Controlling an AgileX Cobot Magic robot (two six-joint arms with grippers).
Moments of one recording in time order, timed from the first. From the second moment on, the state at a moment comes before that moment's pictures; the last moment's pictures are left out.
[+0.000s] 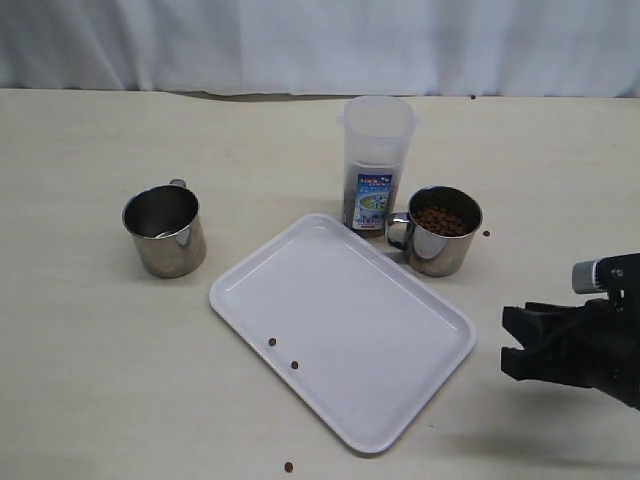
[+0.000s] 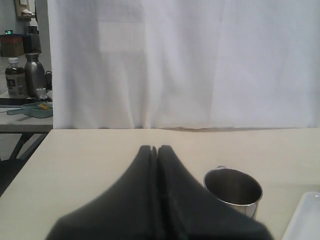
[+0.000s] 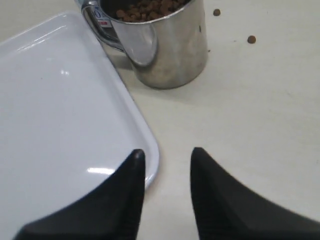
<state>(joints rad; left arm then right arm) -0.06 0.00 0.00 -0.13 0.10 0.13 0.18 1.50 -0.08 -0.45 -0.72 0.34</state>
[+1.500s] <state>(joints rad) -0.06 0.00 0.00 -0.13 0.10 0.13 0.18 2.04 -0.35 -0.48 -1.21 0.15</state>
